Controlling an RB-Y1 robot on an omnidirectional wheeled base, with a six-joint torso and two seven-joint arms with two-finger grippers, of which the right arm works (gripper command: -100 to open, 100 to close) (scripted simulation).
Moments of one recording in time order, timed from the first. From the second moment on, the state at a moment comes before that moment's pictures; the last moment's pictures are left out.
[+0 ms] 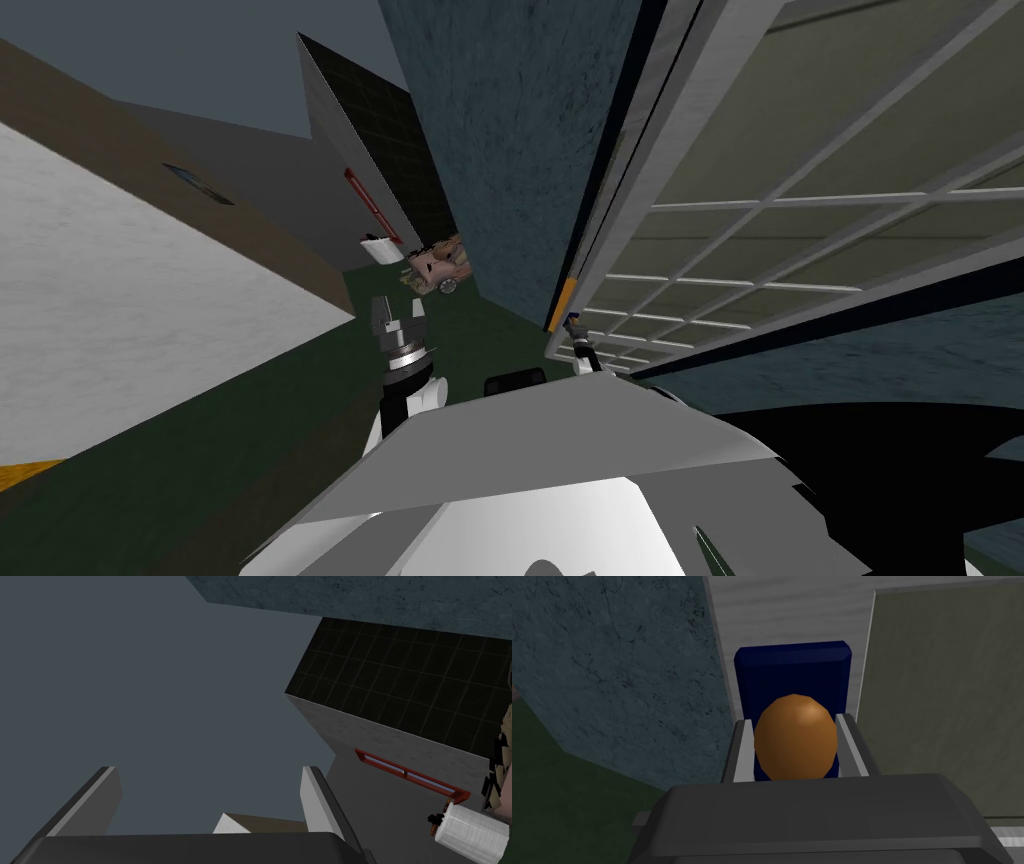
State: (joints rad) arm -0.03 -0.30 0.08 -0.62 -0.51 -0.89 -1.55
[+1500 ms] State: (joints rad) arm 0.05 -0.40 0.26 -0.65 -0.41 -0.97 -1.73
